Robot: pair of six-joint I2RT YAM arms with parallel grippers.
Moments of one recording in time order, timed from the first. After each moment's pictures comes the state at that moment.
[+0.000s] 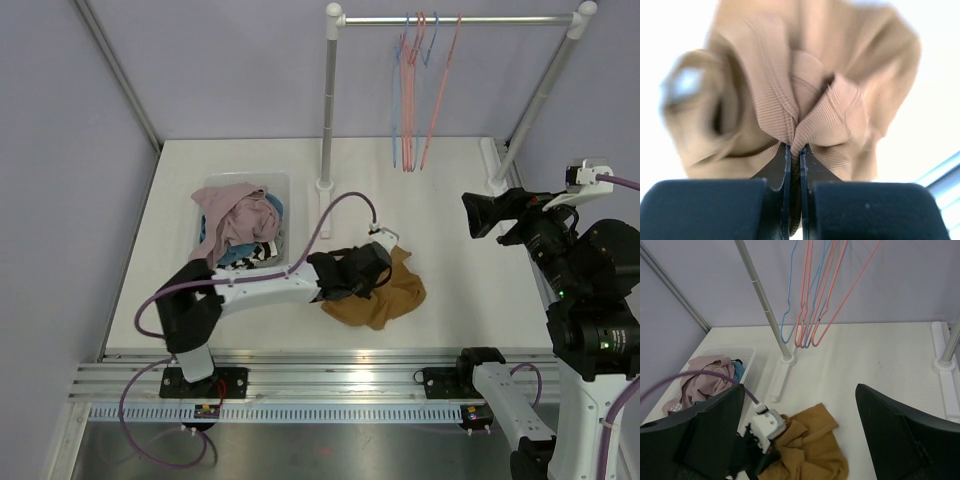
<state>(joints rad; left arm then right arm) -1.15 1.81 1.27 -0.37 -0.30 -0.42 0.03 0.73 1.46 -0.73 -0.23 0.24</state>
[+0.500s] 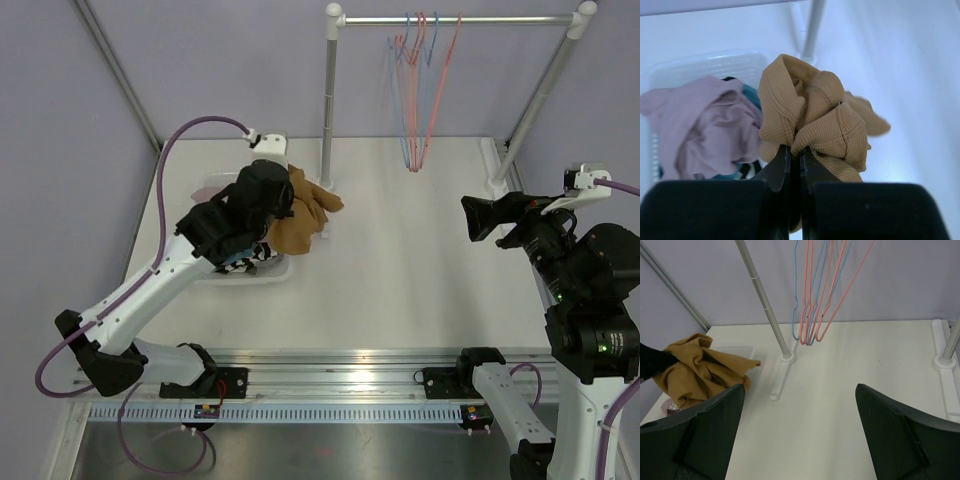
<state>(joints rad) -0.84 1.30 1.48 -0.69 -0.56 -0.36 0.03 0.71 1.42 -0.72 -0.23 0.24</state>
